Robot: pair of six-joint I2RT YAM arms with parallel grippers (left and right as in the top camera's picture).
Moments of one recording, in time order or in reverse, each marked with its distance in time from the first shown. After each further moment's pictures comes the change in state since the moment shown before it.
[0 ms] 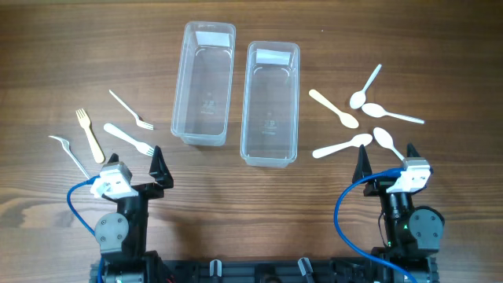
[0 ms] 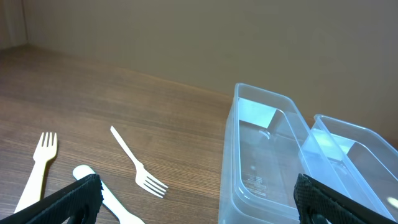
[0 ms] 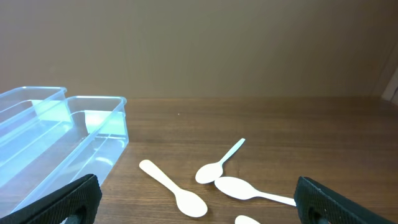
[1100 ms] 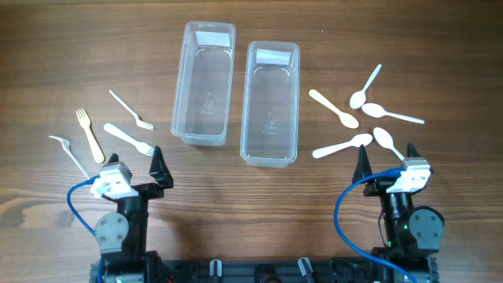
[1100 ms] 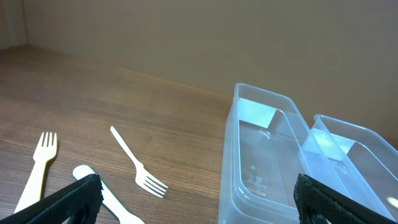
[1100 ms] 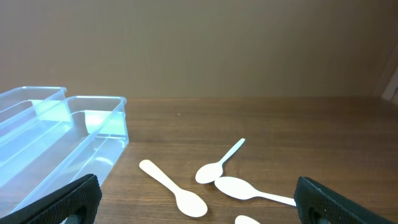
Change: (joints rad) left arm 0.000 0.000 0.000 0.000 0.000 0.000; right arm 0.000 0.000 0.000 0.000 0.000 0.000
